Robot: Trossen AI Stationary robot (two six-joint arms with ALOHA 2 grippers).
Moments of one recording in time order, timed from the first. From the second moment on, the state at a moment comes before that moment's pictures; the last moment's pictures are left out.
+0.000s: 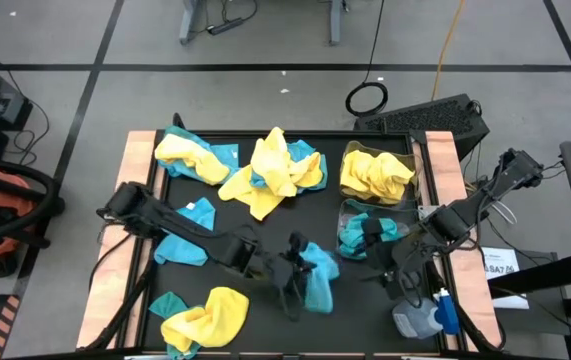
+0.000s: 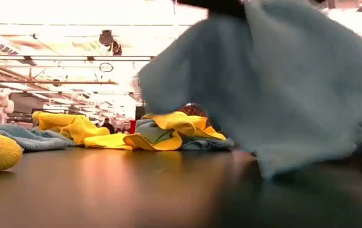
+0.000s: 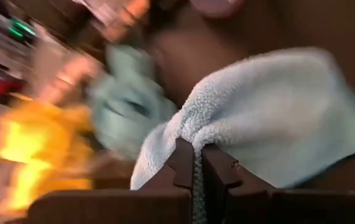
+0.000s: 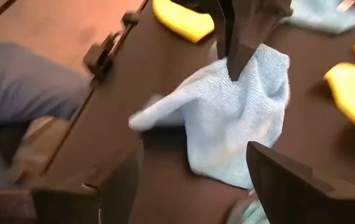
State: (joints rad) left arm -0.39 1.88 1.44 -0.18 -0.37 0.50; right arm 0.60 1.13 1.01 -0.61 0.22 0.22
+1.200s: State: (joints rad) left arm -0.33 1.80 1.44 0.12 -0.34 0.82; right arm 0.46 1.34 1.01 -0.22 0.33 -0.05
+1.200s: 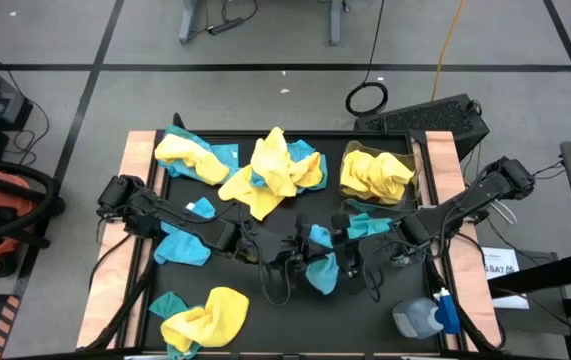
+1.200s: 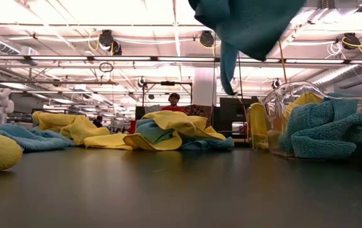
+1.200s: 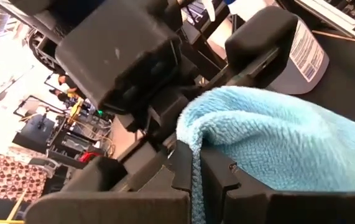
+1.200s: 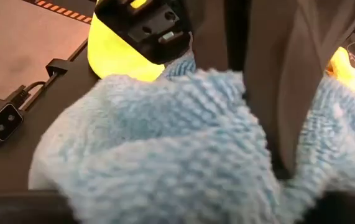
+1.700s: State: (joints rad) left arm -0.33 1.80 1.44 0.06 -0.60 0.72; right arm 0.46 1.25 1.01 -0.41 0.39 0.00
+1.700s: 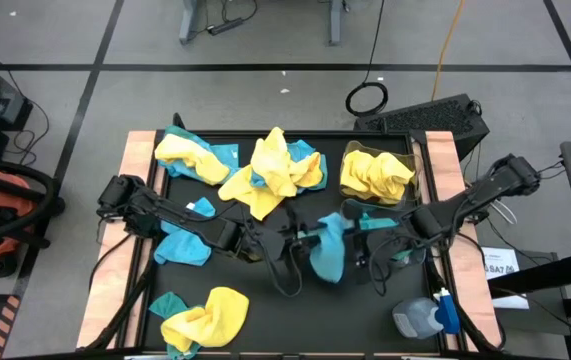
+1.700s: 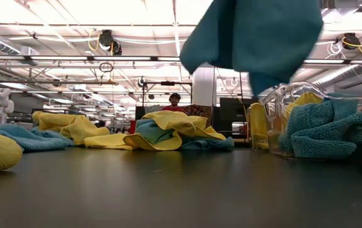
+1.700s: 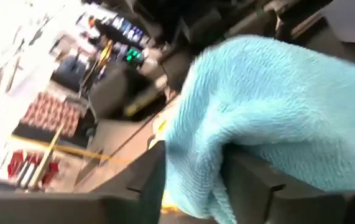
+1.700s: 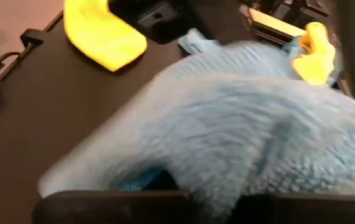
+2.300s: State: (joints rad) left arm -0.33 1.80 1.44 -0.12 -0.61 0.54; right arm 0.46 1.03 1.01 -0.55 0.40 0.04
